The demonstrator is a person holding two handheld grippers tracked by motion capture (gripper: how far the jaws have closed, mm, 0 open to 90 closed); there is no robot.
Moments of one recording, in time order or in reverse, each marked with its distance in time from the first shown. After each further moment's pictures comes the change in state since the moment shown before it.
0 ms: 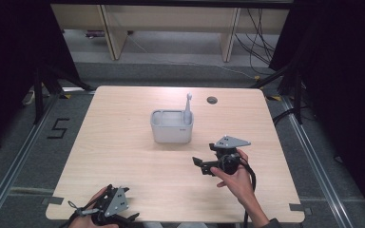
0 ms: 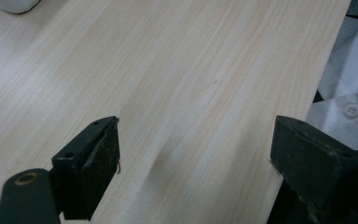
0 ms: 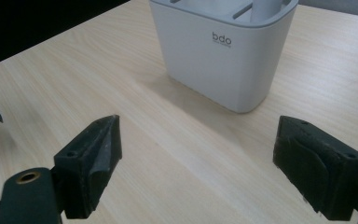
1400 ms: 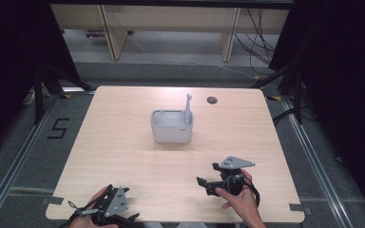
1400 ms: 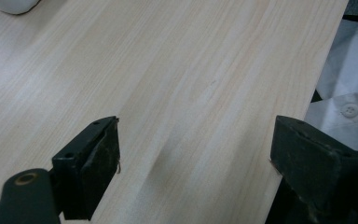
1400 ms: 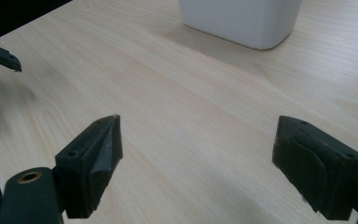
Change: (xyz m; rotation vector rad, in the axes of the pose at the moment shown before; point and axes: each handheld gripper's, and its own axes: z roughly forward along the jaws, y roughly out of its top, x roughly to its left) left arm 0.000 0.000 0.000 -0.004 0.001 0.003; right arm 0.013 -0.054 -0.011 0.047 0.049 0.060
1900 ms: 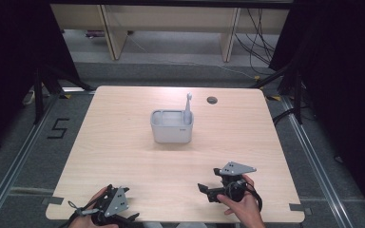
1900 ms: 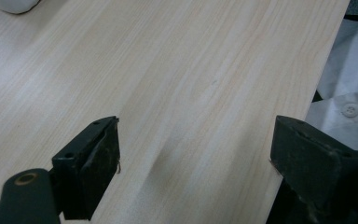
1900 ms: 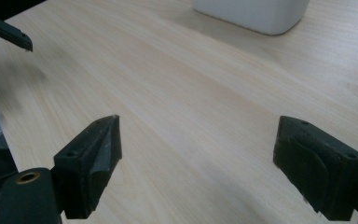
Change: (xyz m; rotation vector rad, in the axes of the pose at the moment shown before) left arm 0.000 0.000 0.000 0.004 -0.001 0.000; right arm 0.008 -0.010 -0.009 0.028 0.001 -0.029
